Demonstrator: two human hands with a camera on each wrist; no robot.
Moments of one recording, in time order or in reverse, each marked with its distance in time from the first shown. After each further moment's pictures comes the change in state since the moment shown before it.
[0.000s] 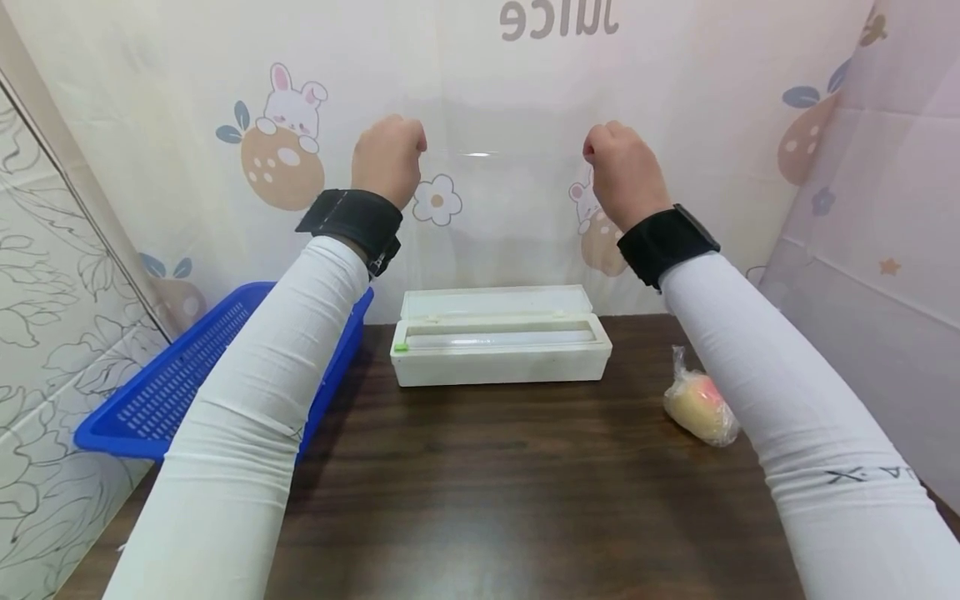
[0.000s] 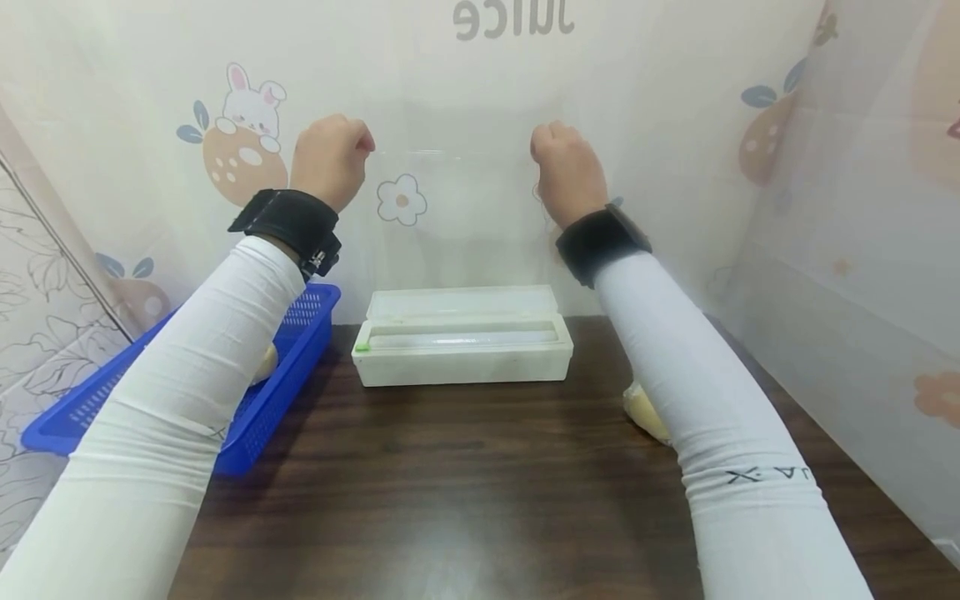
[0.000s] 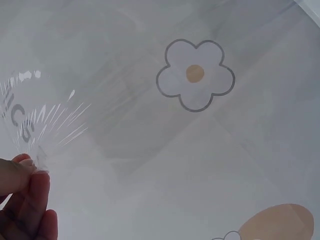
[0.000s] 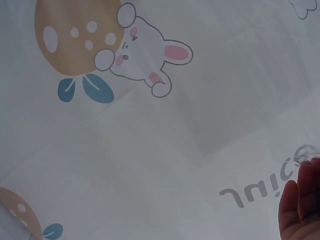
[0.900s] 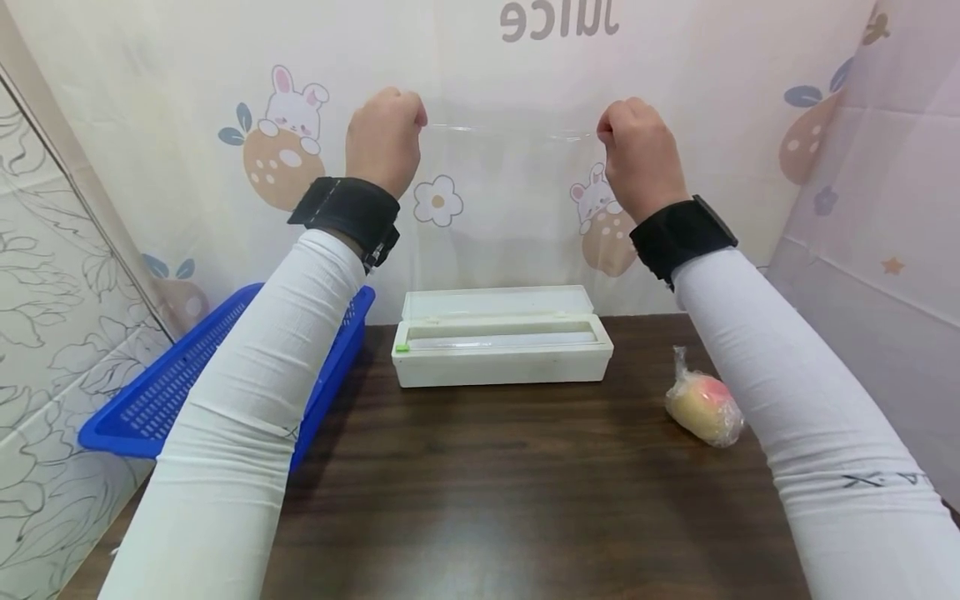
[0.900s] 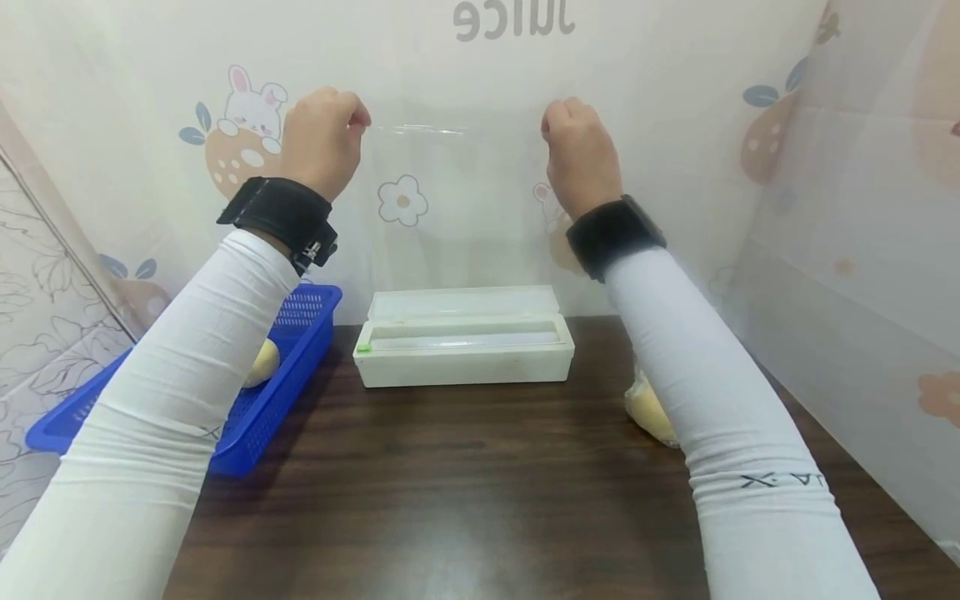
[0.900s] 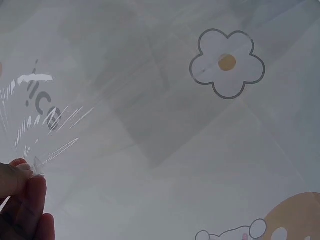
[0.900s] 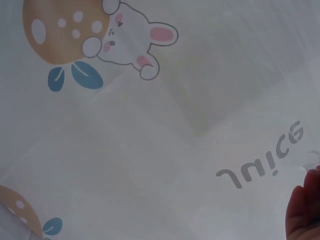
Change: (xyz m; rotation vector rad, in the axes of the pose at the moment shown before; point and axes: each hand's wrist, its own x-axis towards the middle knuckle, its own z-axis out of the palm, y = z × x) left_hand 0.004 0.008 -0.022 -0.054 0.072 -0.025; right_hand 0.006 -0.001 -0.018 0.076 0.081 0.068
